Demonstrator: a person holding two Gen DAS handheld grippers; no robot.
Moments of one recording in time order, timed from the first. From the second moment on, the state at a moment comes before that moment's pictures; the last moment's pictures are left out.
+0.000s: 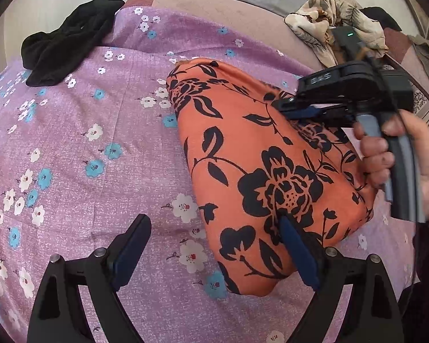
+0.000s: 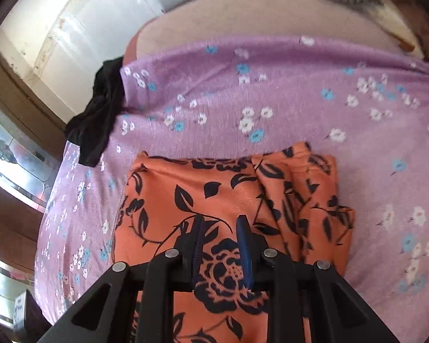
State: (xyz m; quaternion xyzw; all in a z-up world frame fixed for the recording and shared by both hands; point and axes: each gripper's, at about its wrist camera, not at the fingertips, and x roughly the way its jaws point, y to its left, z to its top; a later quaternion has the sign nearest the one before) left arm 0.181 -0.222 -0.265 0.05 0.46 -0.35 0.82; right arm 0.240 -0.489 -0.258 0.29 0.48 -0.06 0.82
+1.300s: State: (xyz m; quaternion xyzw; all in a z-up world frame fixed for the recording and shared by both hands) left arm 0.161 -0.209 -0.248 0.12 0.45 -0.31 0.83; right arm 0.124 -0.422 -0.213 0.21 0.48 -0.12 0.84
